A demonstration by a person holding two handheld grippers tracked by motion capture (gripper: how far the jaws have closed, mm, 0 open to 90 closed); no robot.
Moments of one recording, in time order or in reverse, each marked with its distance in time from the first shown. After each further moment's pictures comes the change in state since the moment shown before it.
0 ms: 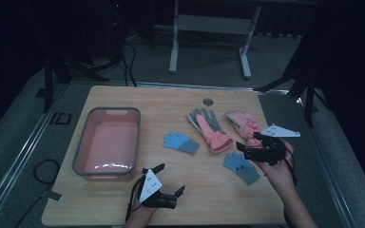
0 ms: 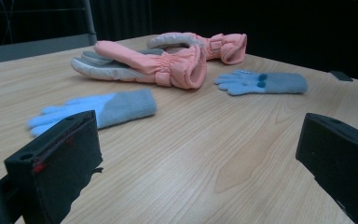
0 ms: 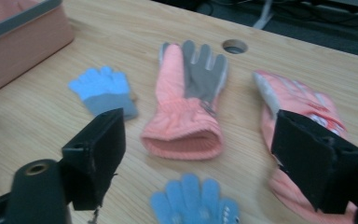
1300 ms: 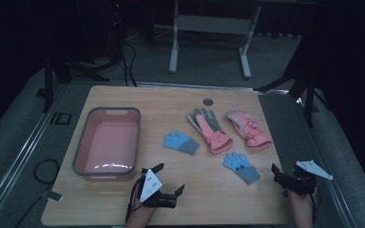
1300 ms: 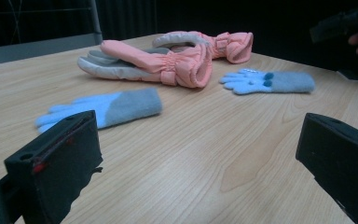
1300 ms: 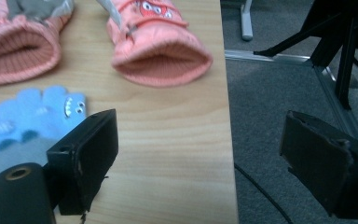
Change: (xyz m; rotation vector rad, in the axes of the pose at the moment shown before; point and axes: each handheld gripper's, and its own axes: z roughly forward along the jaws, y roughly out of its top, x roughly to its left) left arm 0.000 0.000 0.000 0.008 0.026 0.006; right arm -0.059 -0.130 -0.046 -0.026 -0.391 0.221
